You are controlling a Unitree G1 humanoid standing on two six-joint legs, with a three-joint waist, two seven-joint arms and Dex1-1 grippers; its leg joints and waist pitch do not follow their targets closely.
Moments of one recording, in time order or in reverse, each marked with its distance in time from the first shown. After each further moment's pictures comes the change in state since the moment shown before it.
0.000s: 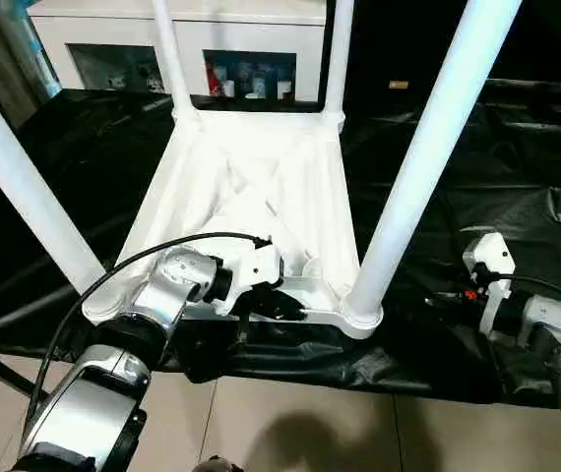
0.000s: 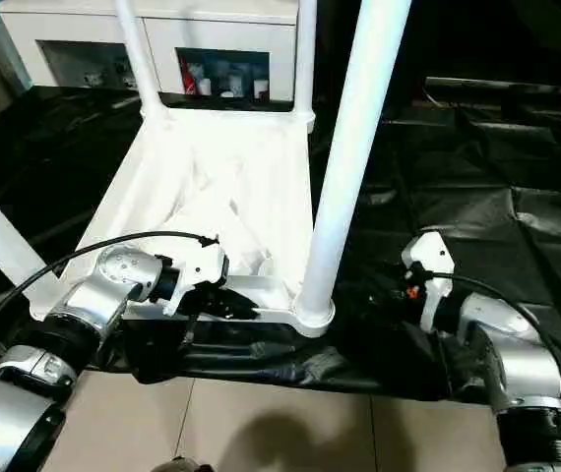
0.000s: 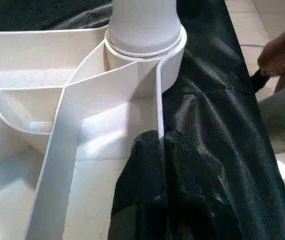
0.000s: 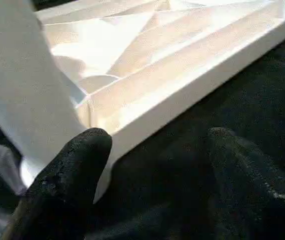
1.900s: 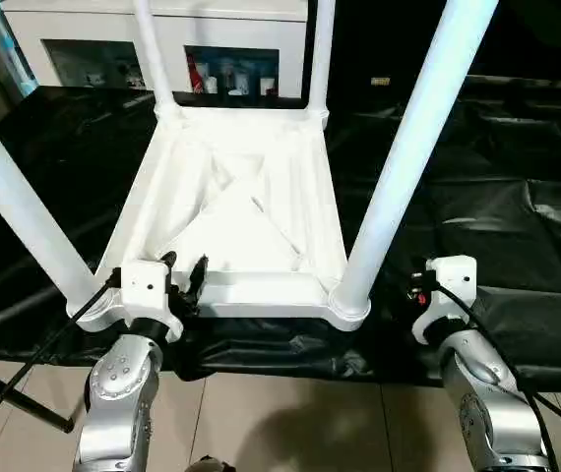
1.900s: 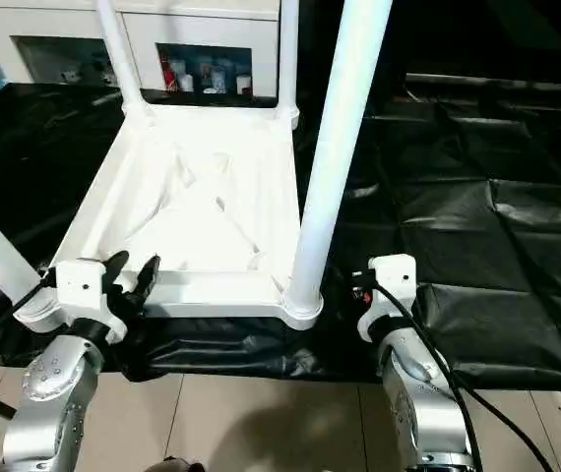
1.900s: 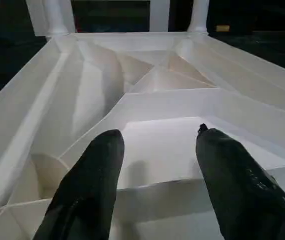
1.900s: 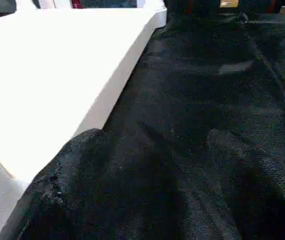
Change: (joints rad) left arm 0.670 -0.222 0.406 -0.790 -0.113 0.210 1.056; right arm 0.197 0.394 0.019 -0.252 -0.138 -0.021 -0.706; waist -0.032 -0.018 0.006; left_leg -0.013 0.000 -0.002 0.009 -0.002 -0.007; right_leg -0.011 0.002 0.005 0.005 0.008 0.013
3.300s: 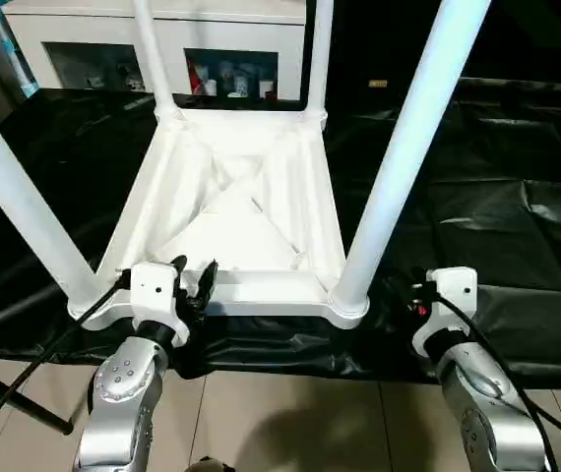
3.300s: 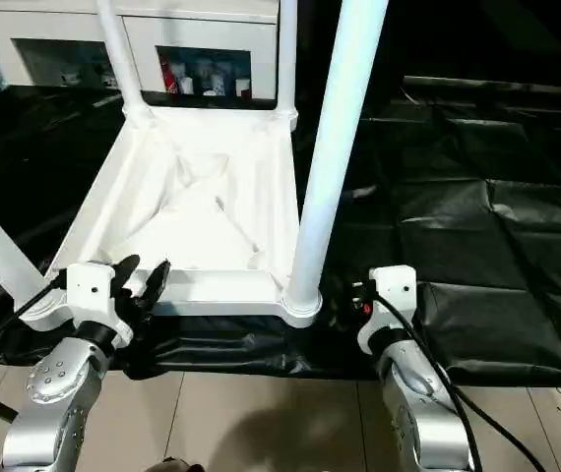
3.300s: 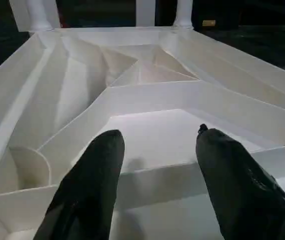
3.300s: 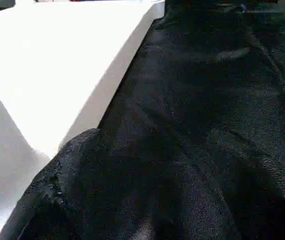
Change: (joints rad) left arm 0.017 0.028 -0.044 -0.010 -0.027 0.026 -0.001; right arm 0.044 -0.002 0.015 -0.039 0.011 0.009 -0.012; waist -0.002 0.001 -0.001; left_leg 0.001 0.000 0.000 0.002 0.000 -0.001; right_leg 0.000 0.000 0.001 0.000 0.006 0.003
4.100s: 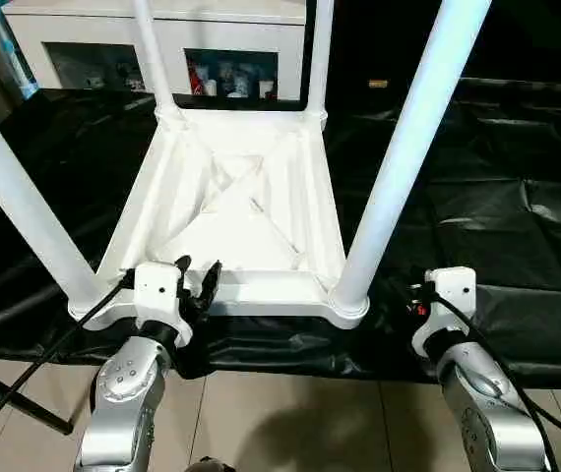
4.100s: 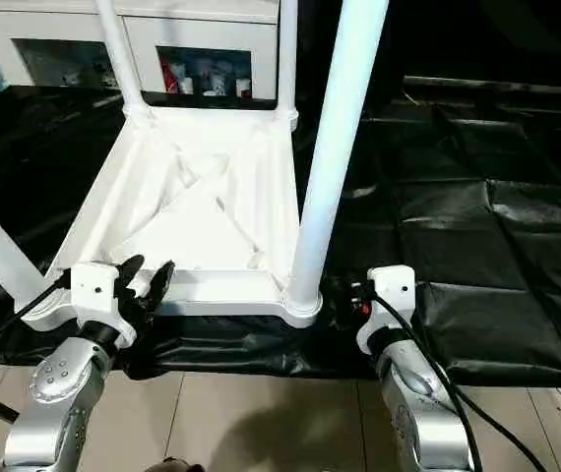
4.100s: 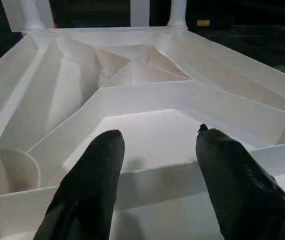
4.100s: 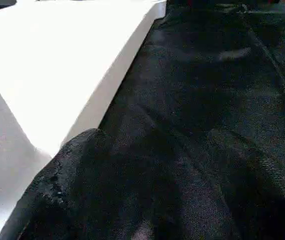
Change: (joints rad) left arm 0.000 0.009 -0.019 0.000 -0.009 0.000 -0.001; right arm 0.000 -0.007 0.007 0.000 -0.001 0.000 -0.002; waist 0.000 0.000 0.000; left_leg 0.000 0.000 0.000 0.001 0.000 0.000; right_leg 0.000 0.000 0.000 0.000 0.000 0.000
